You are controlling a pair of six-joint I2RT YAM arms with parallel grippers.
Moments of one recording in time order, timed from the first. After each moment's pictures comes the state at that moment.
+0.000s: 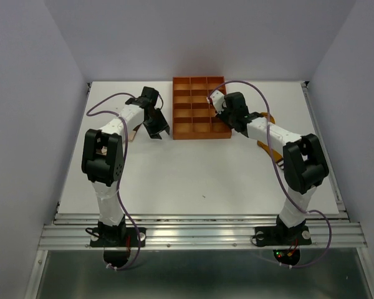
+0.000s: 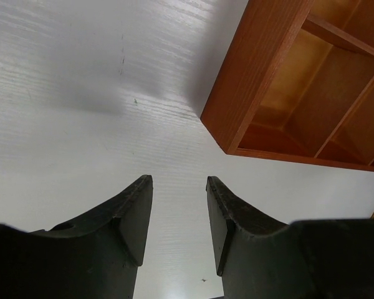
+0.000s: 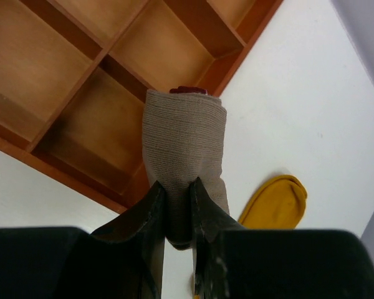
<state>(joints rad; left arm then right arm) -0.28 1.95 1.54 -0.74 0.11 -0.74 0.44 1.83 1.34 -0.18 0.22 -0.51</state>
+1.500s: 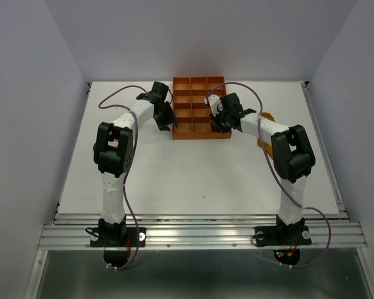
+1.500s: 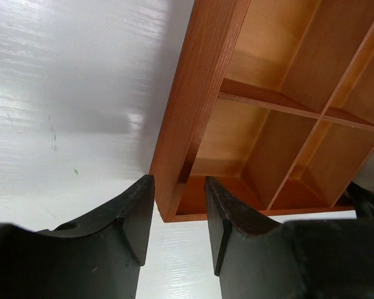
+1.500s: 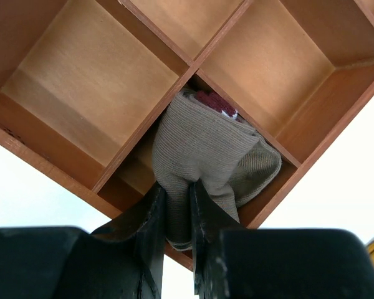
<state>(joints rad) -0.33 2.12 1.73 -0.69 0.09 -0.74 0.42 2.02 1.47 -0.29 -0.08 -0.34</state>
